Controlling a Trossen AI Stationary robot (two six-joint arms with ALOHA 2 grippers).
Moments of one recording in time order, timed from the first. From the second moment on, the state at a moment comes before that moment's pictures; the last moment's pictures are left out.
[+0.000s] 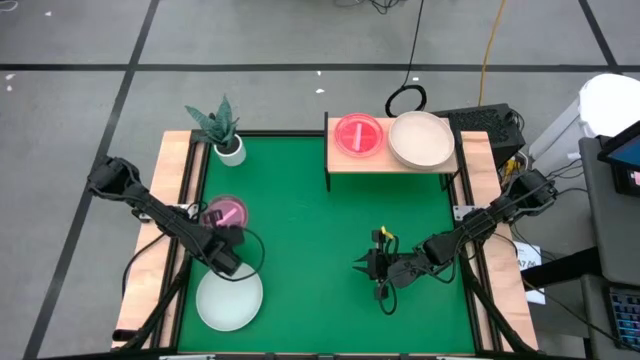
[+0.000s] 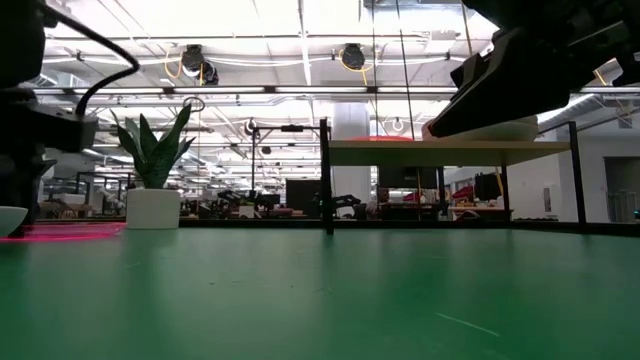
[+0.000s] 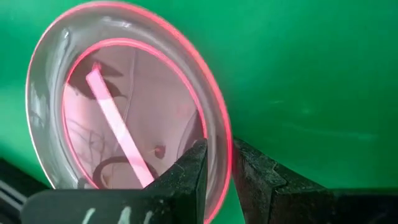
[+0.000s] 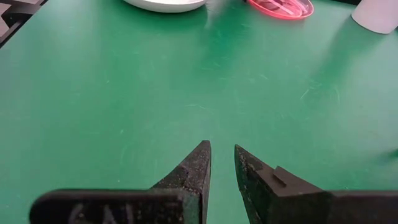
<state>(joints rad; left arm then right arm) -0.57 1.35 0.57 -0.94 -0.30 -0.84 0.53 1.50 0.65 0.19 0.49 0.21</state>
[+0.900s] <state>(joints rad) -0.62 1.35 0.54 -0.93 -0.32 -0.92 0.53 1.50 0.65 0.20 0.49 0.20</state>
